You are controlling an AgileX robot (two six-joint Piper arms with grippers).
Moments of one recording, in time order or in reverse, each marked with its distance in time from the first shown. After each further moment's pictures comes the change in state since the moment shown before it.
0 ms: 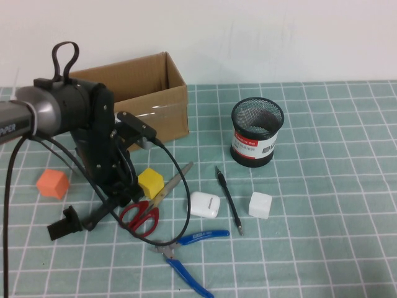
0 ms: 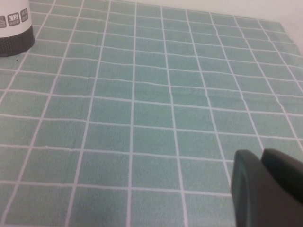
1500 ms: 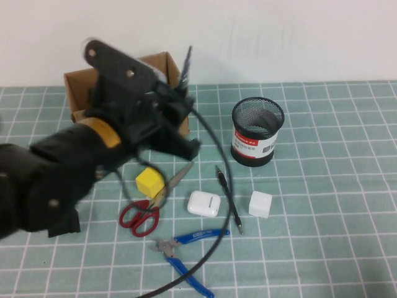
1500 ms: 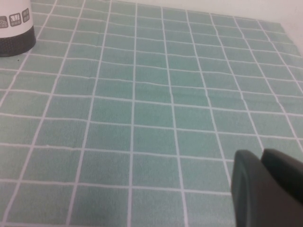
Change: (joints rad) right arm 0.000 0.000 0.000 0.000 0.000 0.000; left arm -0.283 -0.642 0.530 -0.117 -1.076 -0.209
